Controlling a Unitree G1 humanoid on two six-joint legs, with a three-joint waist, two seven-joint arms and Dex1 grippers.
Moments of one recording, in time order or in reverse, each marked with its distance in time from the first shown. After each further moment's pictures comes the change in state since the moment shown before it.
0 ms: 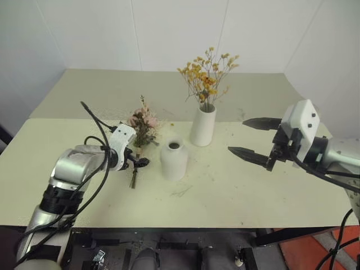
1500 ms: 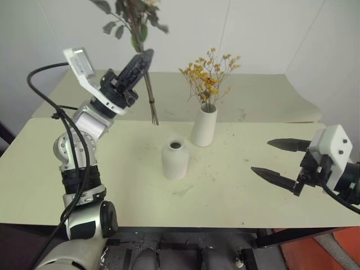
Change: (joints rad) left arm -0.199 -0.339 0.470 0.097 -0.566 -0.527 -0.297; right arm 0.392 -0.042 -0.323 -0.154 0.043 0.015 0.044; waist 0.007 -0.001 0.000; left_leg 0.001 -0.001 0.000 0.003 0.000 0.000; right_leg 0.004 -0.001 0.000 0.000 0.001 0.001
